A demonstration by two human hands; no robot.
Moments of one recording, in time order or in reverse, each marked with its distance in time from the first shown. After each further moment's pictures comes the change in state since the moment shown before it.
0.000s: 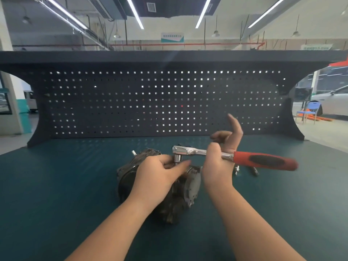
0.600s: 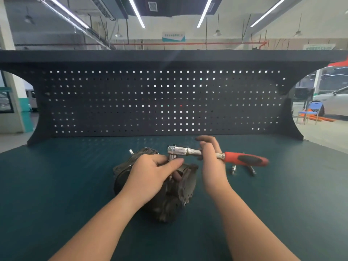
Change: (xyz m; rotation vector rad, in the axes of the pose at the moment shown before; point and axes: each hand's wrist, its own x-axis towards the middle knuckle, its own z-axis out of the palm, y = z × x) left_hand 0.000 0.006 -0.007 0.087 -0.038 -0.008; right_hand 0.001 0.012 -0.010 0.033 -0.259 0.367
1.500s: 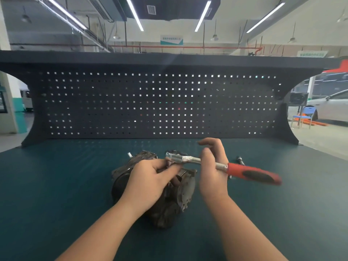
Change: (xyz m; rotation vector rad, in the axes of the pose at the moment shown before) left_hand -0.003 -0.003 0.001 -0.055 0.019 0.054; right_hand -0.005 0.002 0.002 -0.044 0.097 -0.294
